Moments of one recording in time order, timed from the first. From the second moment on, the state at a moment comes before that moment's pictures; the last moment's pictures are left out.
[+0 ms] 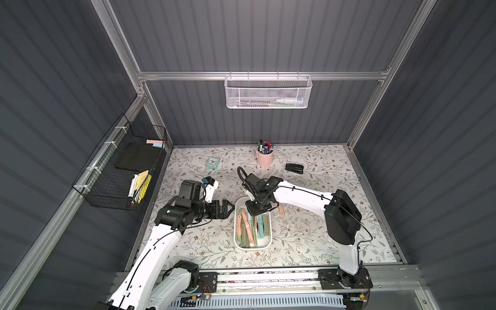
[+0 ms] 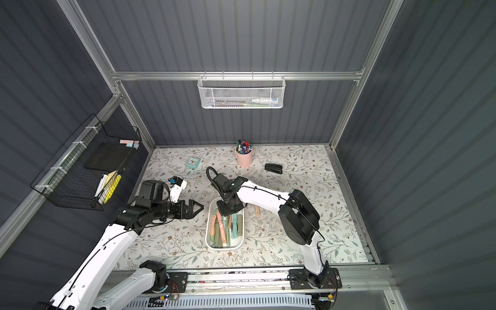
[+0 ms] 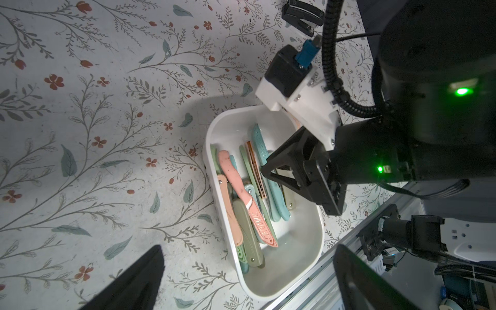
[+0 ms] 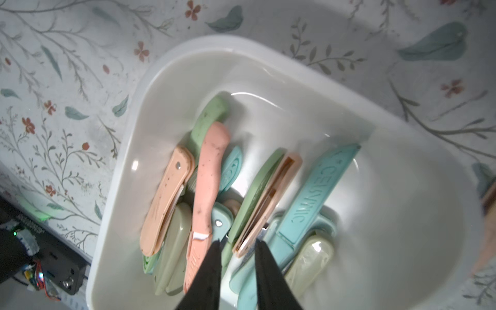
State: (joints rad) left arm -0.23 0.93 0.90 -0.85 0.43 -0.27; right arm 0.92 2.01 1.61 -0.88 -0.11 0.46
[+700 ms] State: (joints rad) left arm -0.23 0.93 0.90 -0.85 0.43 -0.27; right arm 0.92 2.19 1.75 -0.99 0.02 0.50
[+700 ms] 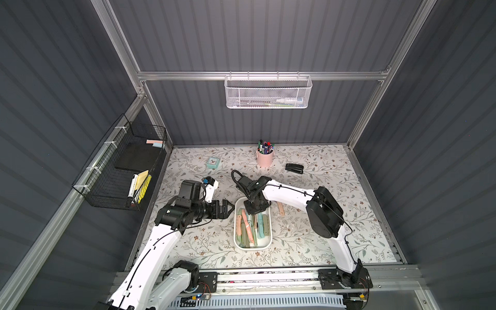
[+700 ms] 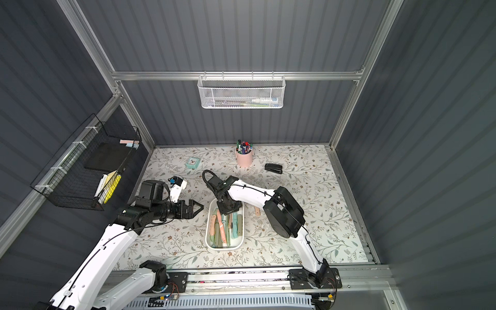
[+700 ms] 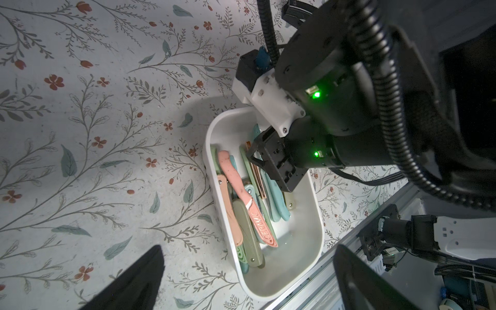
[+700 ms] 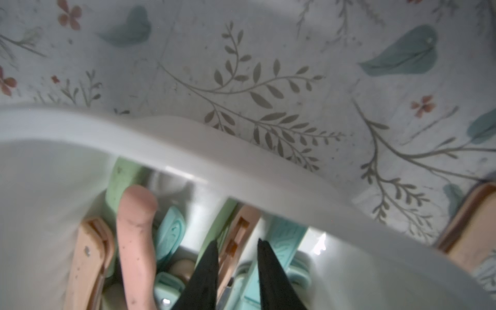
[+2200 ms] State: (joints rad) left arm -0.23 0.93 0.90 -0.85 0.43 -0.27; right arm 0.91 2.24 1.78 -1.01 -0.02 0.53
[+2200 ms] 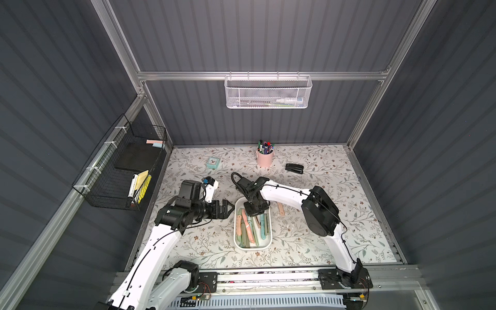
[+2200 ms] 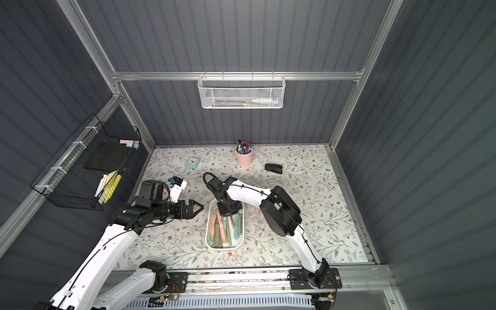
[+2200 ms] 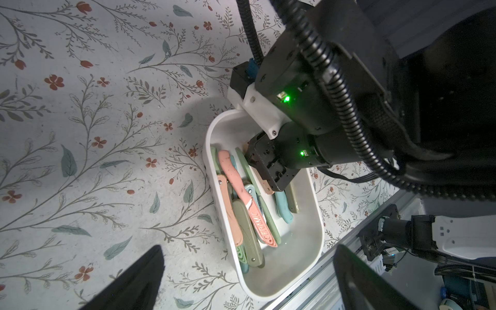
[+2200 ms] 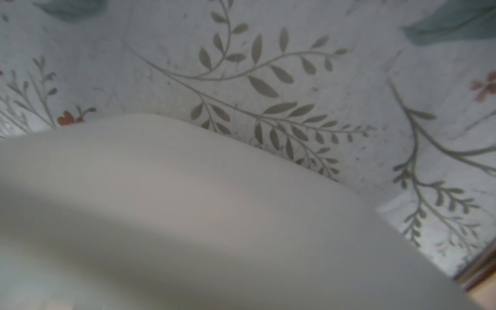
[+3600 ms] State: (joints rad) left arm -0.23 1.00 0.89 -0.80 0.69 -0.27; right arm 0.28 1.84 1.17 -0.60 -0.56 0.38
